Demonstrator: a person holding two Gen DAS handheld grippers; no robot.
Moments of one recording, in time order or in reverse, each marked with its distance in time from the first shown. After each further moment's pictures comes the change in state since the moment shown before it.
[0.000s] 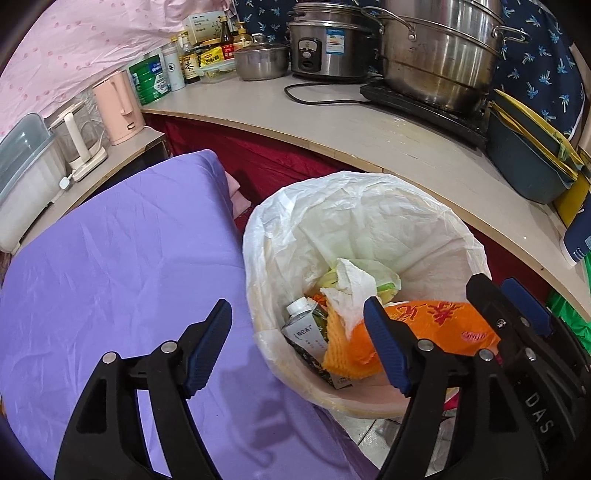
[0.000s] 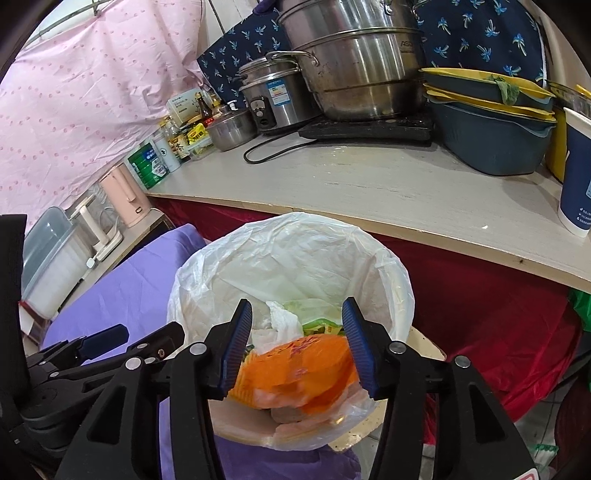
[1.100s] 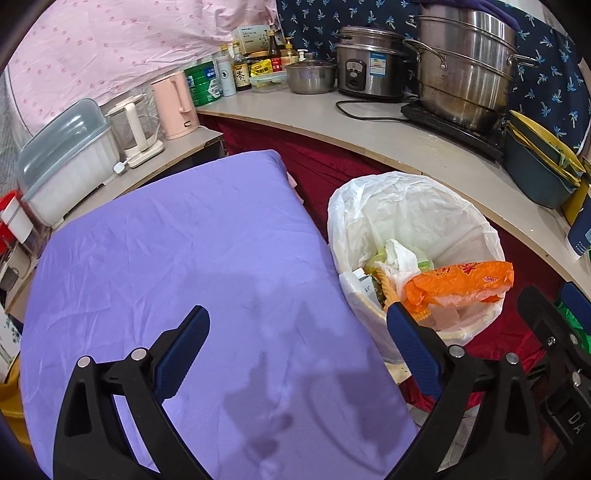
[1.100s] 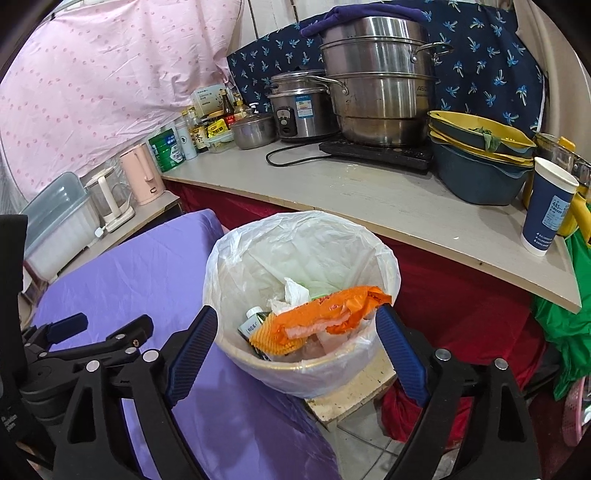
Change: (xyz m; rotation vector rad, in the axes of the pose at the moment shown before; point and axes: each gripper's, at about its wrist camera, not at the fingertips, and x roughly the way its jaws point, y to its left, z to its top) left arm -0.074 0.052 -0.054 -0.065 -0.056 0.113; right arm -0.083 0.042 -0.035 -0.143 -0.019 -0.055
